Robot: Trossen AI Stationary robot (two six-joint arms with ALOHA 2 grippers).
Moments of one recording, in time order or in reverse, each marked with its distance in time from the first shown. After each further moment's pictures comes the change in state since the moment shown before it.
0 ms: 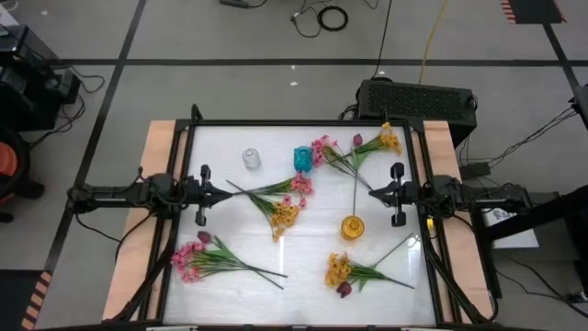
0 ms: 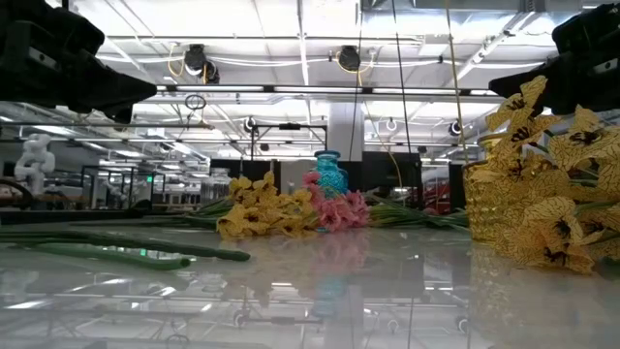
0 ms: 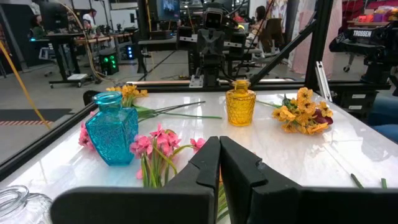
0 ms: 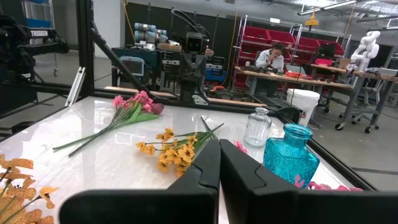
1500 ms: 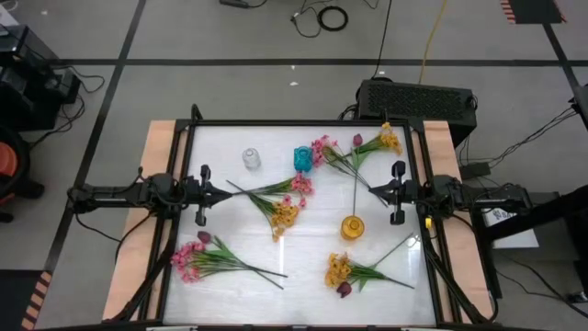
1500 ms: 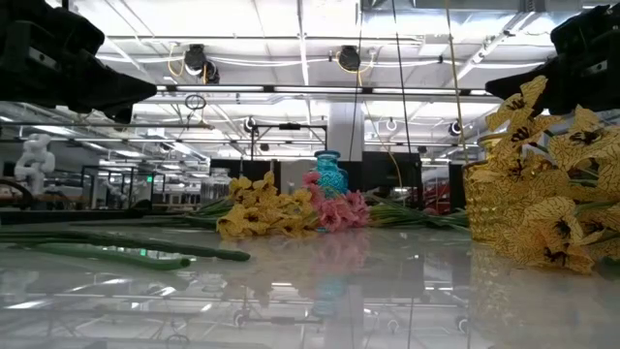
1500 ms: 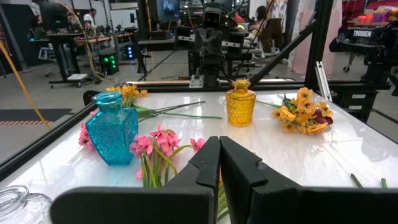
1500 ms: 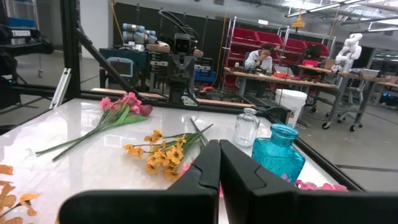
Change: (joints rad) left arm 0.000 0.000 0.000 0.000 0.000 0.000; right arm 0.000 0.000 0.000 0.007 0.047 -0.003
